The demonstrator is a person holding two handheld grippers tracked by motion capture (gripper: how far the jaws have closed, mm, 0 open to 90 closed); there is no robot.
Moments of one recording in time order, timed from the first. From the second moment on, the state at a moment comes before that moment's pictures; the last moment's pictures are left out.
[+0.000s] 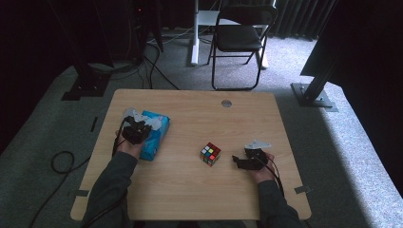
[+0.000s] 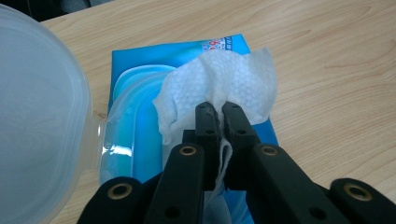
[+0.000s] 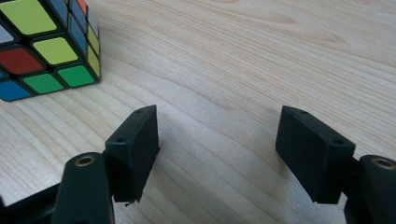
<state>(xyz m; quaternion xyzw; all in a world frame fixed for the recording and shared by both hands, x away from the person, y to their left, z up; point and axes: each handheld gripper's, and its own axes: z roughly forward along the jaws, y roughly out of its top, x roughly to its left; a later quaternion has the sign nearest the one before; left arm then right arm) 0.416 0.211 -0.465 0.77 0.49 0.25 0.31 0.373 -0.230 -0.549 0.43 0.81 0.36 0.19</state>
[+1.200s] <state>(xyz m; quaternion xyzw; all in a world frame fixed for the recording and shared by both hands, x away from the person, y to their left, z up) 0.382 0.167 -0.451 0.80 0.41 0.21 0.38 0.373 -0.230 -0.549 0.43 0.81 0.36 0.19</state>
